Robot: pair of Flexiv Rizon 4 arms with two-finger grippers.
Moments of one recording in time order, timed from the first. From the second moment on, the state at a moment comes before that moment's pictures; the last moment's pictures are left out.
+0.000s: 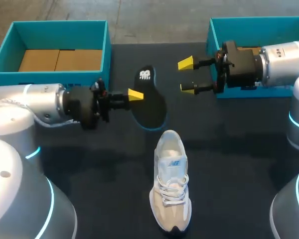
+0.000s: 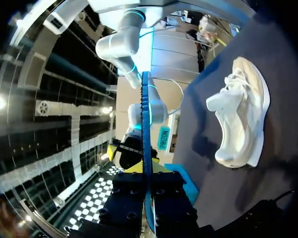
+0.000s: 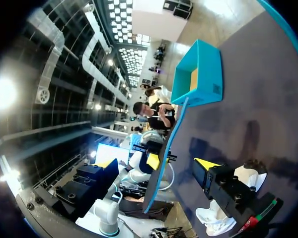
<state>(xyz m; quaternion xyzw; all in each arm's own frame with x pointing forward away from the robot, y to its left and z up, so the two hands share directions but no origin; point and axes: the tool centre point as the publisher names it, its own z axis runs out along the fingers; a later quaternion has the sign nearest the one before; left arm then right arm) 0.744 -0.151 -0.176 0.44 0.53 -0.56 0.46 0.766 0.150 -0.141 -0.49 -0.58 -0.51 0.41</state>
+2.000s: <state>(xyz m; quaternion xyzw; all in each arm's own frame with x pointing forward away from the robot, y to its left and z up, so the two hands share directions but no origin) 0.756 -0.120 -0.160 -0.08 0.67 -0.73 -0.09 0.764 0.149 -0.141 -0.49 -0.57 -0.51 0.41</state>
